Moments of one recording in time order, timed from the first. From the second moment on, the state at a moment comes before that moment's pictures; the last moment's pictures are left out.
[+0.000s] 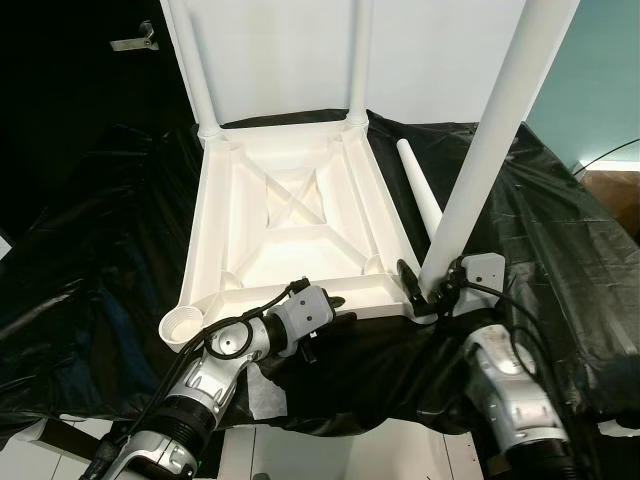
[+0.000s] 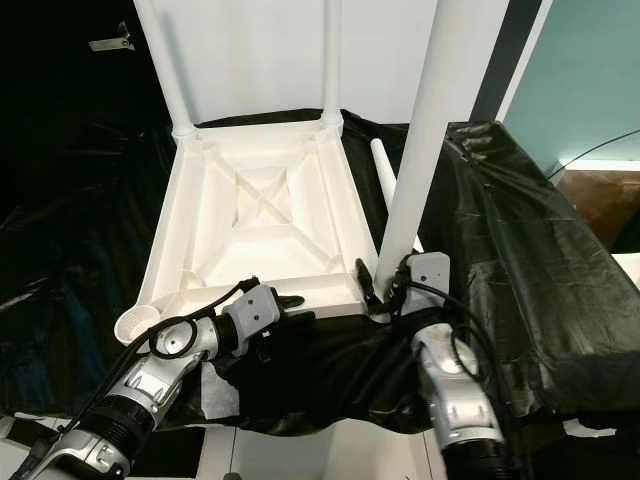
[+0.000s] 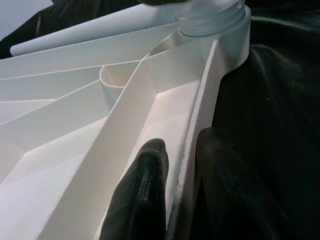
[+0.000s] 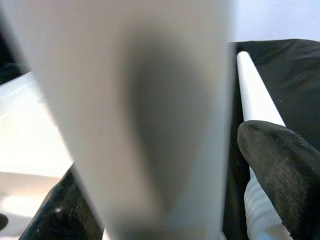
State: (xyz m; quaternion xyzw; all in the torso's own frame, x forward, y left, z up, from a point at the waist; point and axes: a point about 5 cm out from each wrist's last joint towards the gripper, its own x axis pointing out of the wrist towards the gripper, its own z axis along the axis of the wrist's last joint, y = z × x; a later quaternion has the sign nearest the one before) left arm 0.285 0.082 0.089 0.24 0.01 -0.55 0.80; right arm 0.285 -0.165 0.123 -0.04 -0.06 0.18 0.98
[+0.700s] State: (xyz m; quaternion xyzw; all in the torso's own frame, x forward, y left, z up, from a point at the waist) left arm 0.284 0.082 0.090 0.24 0.00 -0.55 0.80; right arm 0.285 -0.191 0.134 -0.07 0.01 0.37 0.93
